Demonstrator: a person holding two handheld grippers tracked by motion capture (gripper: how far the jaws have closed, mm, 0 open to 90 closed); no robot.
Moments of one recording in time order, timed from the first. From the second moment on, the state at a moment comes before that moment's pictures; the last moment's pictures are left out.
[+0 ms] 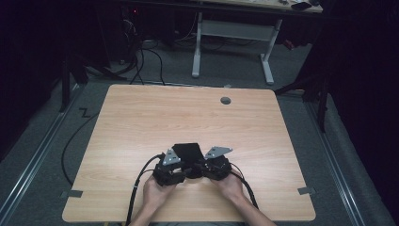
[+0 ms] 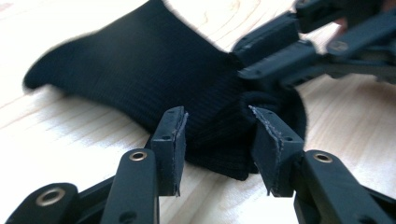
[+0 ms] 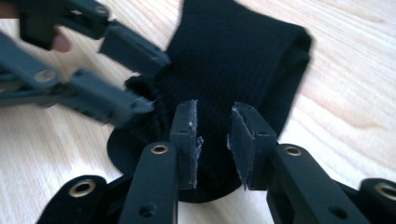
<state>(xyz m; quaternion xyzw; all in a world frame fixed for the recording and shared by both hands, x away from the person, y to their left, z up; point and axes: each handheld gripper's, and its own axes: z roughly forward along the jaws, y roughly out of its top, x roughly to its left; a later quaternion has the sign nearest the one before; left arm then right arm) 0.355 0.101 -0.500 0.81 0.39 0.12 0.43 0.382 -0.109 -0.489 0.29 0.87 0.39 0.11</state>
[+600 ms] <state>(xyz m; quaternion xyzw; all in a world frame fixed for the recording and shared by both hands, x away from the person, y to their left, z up) 0.386 0.094 -0.479 0.78 0.42 0.11 0.45 0.381 -0.111 -0.495 0.31 0.86 0.37 0.15</state>
